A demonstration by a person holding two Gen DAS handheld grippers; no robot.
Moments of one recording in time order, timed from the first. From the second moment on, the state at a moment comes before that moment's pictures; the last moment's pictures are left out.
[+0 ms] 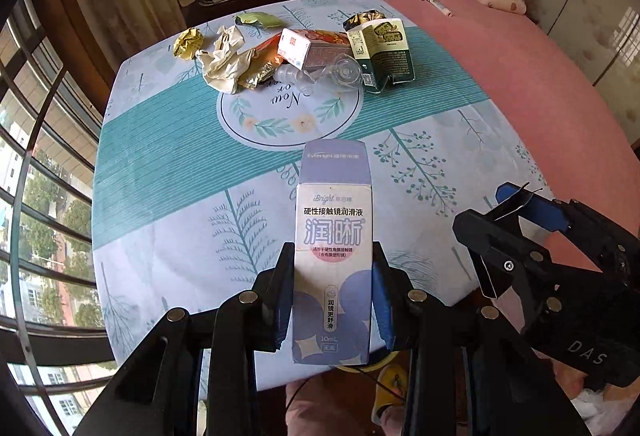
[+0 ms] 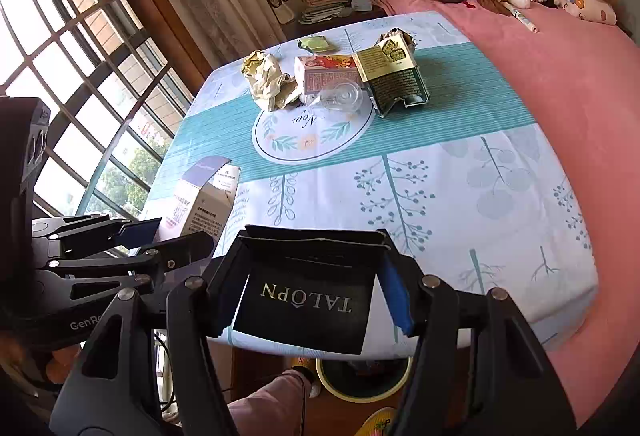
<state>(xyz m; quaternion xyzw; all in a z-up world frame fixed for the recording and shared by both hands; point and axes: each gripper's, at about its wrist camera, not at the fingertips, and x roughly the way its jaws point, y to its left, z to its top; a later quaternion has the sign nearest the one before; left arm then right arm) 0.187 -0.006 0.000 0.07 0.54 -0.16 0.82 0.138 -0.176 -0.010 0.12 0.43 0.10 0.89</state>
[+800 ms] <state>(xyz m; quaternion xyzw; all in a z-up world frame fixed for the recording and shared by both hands) 0.063 -0.044 -0.099 0.05 0.62 -0.12 0.77 0.015 -0.205 -0.130 0.15 0.55 0.10 0.81</state>
